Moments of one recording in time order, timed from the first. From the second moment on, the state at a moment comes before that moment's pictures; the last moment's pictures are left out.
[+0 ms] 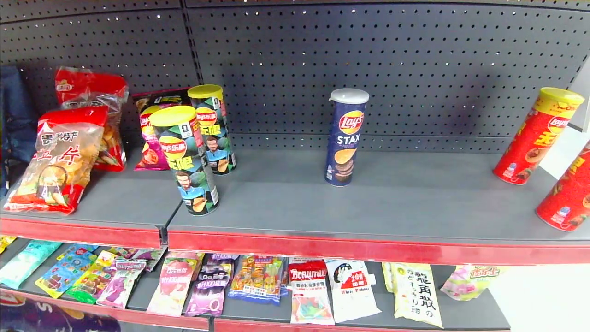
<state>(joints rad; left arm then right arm) -0.11 0.32 -0.33 0.03 -0.25 0.13 0.00 0.00 0.00 -0.01 0.04 -0.07</state>
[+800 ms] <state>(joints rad) -0.11 0.31 -0.34 0.04 -0.14 0.13 0.30 1.06 -0.77 -0.20 0.23 -0.04</state>
